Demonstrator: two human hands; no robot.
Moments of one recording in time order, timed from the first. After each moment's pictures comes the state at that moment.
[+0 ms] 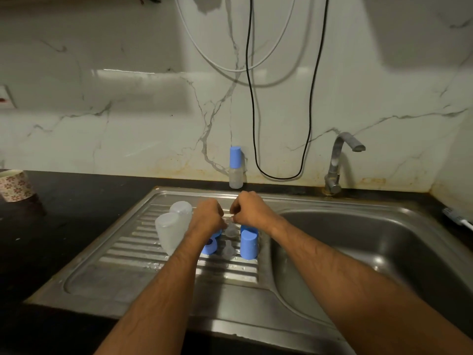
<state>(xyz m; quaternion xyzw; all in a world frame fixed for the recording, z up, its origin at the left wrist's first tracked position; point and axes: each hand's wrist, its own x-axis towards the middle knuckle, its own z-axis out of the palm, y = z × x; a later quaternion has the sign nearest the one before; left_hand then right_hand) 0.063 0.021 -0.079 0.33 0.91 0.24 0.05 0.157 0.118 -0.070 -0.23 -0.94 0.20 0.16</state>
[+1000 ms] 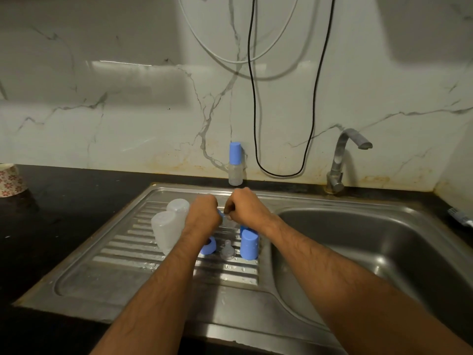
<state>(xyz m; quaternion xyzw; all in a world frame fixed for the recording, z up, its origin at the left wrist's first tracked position) 0.054 0.022 -0.085 0.35 0.91 0.23 -0.03 0.143 0.117 -0.073 -0.19 -0.95 0.17 0.18</state>
